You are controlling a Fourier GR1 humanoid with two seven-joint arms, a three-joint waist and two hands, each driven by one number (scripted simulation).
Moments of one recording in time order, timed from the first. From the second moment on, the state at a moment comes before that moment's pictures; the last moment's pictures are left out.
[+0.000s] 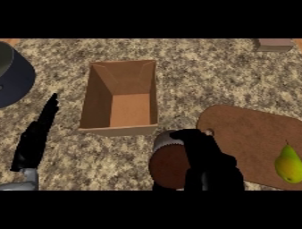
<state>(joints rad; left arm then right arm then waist) -0.01 0.19 0.04 -1.55 -0.20 0.04 0.09 -0.25 -0.04 0.84 -2.06 1.48 -0.03 1.14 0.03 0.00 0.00</state>
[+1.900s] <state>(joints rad) -0.05 0.18 0.04 -1.52 -0.21 0.03 0.09 -0.92 -0.01 0.39 -1.06 0.89 -0.77 1.04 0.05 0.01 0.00</state>
